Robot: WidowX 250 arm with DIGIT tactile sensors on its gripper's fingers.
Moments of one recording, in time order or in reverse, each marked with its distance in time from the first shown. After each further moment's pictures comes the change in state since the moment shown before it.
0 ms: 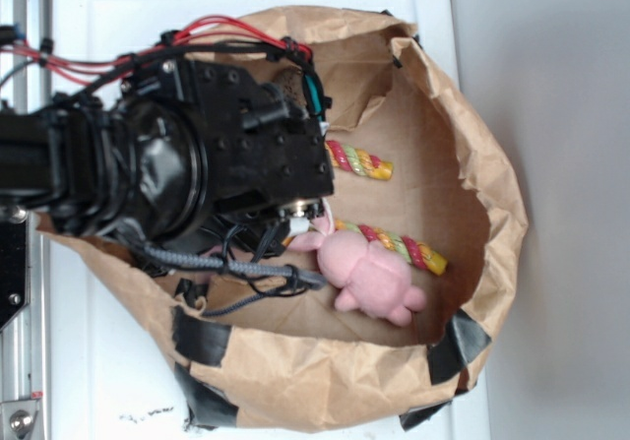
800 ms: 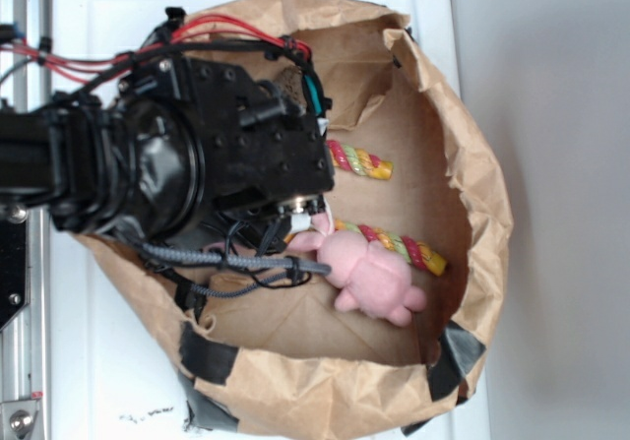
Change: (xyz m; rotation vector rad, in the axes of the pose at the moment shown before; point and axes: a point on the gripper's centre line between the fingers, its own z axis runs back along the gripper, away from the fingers) arm 0.000 0.000 0.000 -0.007 -0.015 -0.011
